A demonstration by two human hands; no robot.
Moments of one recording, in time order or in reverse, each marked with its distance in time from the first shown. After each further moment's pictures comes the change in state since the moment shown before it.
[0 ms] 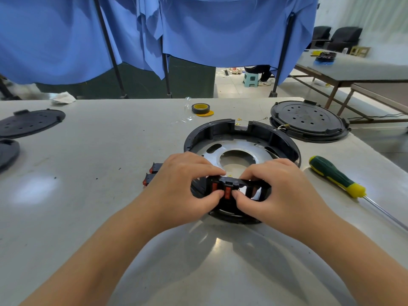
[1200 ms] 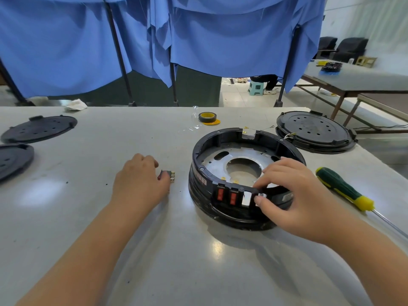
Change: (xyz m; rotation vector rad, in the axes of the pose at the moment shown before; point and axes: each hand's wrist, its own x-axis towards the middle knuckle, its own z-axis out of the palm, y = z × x) left_hand -0.002 -0.068 -0.017 0.409 0.086 -0.716; right_hand 0.005 0.023 -0.011 0.052 -0.011 -0.143
